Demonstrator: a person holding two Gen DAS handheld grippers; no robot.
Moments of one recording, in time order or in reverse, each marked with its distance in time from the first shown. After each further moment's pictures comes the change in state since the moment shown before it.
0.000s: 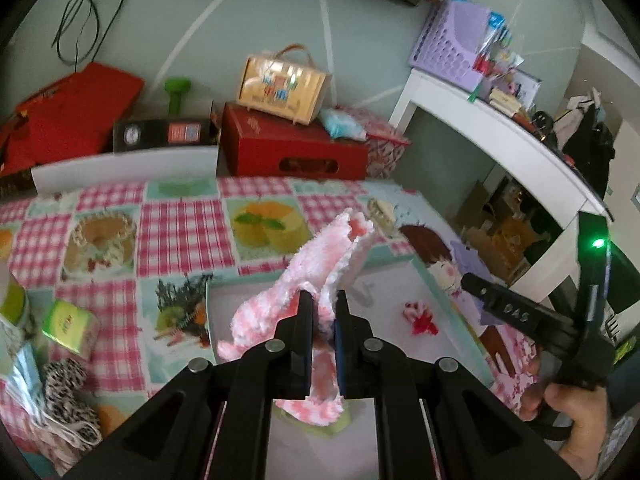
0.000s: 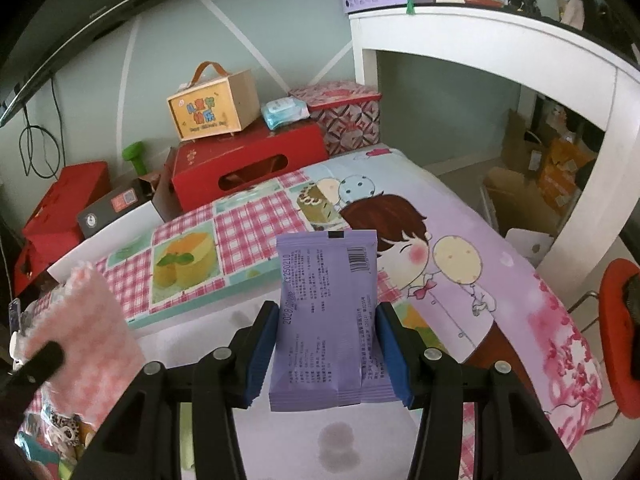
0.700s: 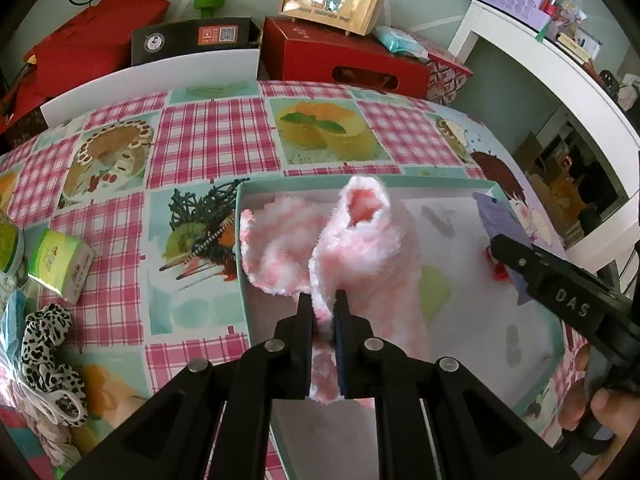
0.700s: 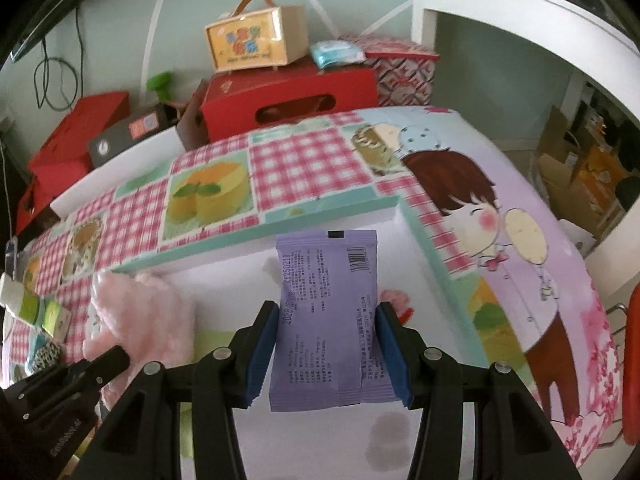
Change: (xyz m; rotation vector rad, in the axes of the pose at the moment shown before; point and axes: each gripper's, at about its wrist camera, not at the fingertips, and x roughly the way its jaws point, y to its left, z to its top) left arm 0.061 0.025 -0.031 -0.048 0.244 0.154; right arm 0.051 0.047 -0.027 -0.147 0.160 0.050
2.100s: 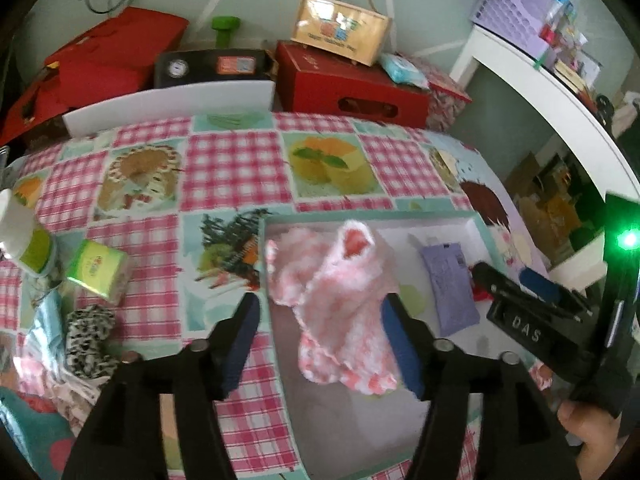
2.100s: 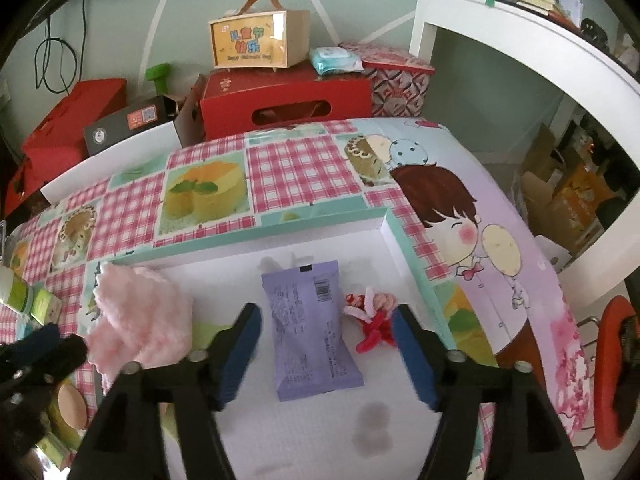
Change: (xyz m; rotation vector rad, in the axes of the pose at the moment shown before) left arm -0.055 0.006 0.010 -0.048 -0.054 0.012; right arm -0.022 0.010 0.003 -0.045 -0.012 -0.091
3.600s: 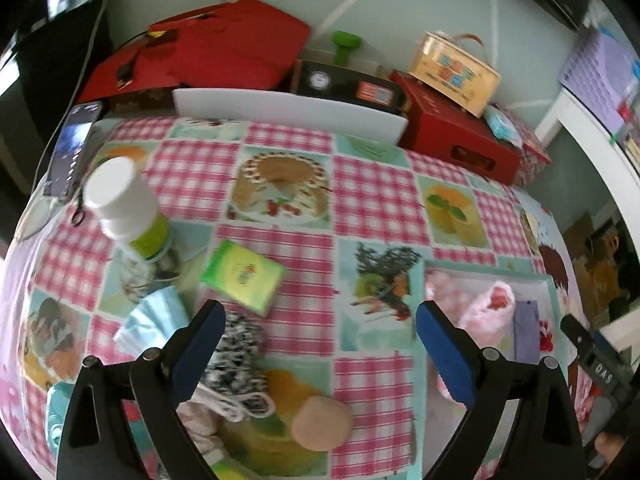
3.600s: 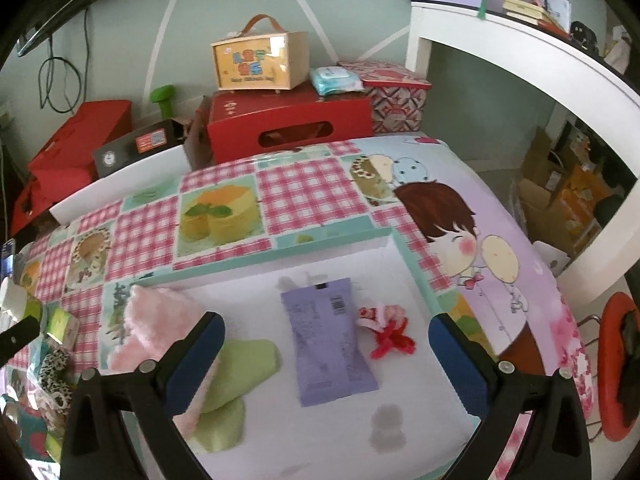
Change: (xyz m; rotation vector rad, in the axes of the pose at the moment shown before) left arm -0.037 0.112 0.010 -0.211 -0.059 0.180; right arm -0.020 0.012 0.005 0.033 -0.054 0.031
